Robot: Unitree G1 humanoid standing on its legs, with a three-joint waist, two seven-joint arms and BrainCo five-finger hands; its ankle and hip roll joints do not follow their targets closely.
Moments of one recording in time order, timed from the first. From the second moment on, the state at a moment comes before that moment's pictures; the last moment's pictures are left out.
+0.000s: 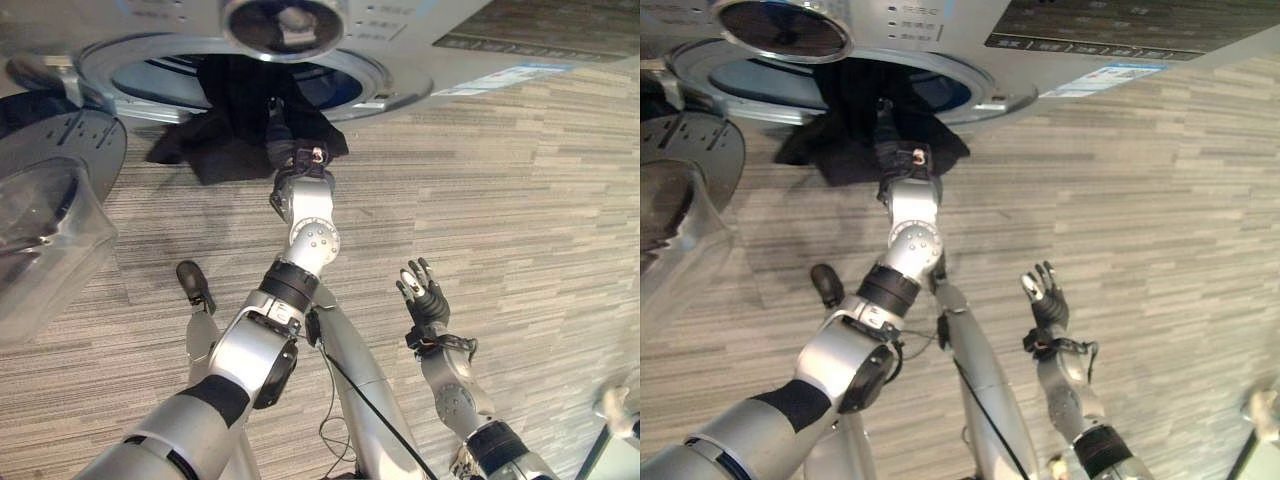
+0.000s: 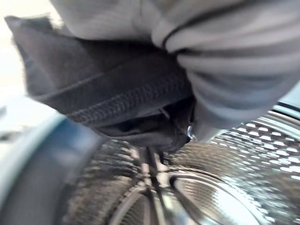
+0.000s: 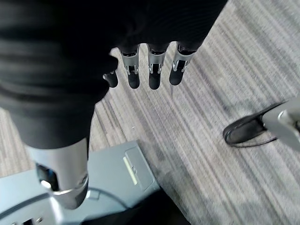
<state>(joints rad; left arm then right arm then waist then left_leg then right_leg) -1.13 -0.12 -0.13 0.66 -1.34 -0.57 0.37 -0.15 -0.33 0.35 0.29 0.93 -0.30 -0.20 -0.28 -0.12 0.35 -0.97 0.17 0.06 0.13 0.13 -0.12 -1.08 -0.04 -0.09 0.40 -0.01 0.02</state>
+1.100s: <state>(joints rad) -1.52 0.37 -0.37 1.01 -1.22 -0.44 0.43 -0.13 -0.49 0.28 0.13 0.83 -0.27 -0.17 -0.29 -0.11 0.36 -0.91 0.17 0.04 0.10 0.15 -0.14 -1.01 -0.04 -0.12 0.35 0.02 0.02</state>
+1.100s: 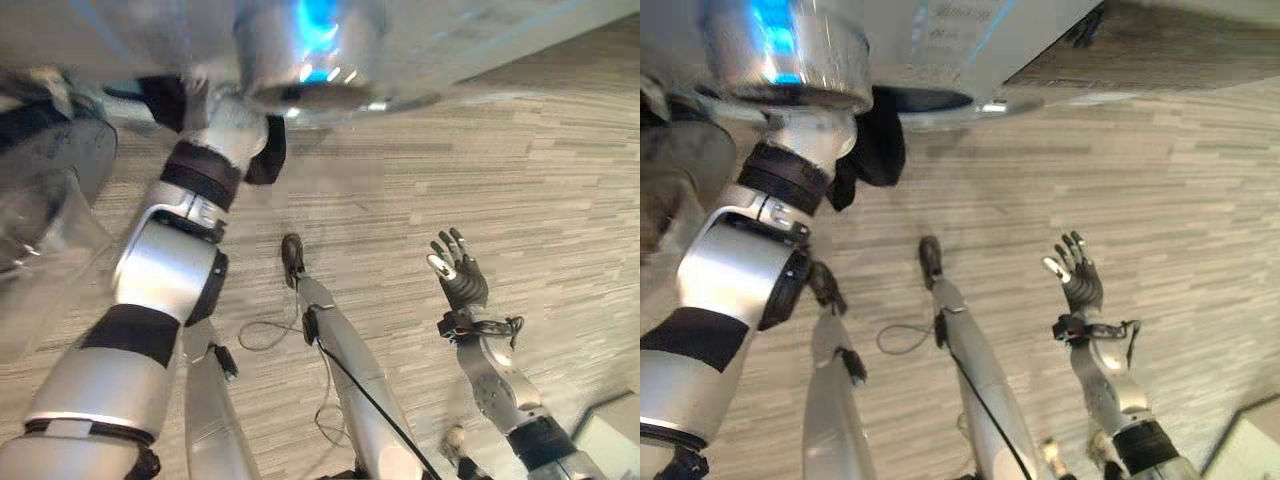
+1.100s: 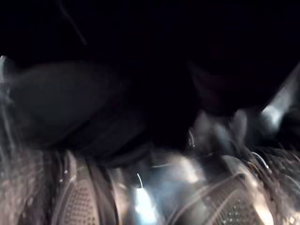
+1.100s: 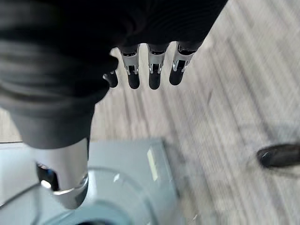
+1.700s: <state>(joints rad) -1.59 0.45 -1.01 0.97 -0.15 -0.07 0.22 -0.12 -0.51 0.18 0.30 0.83 -0.23 -0.10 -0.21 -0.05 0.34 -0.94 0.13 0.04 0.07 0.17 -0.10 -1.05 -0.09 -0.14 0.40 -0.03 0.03</state>
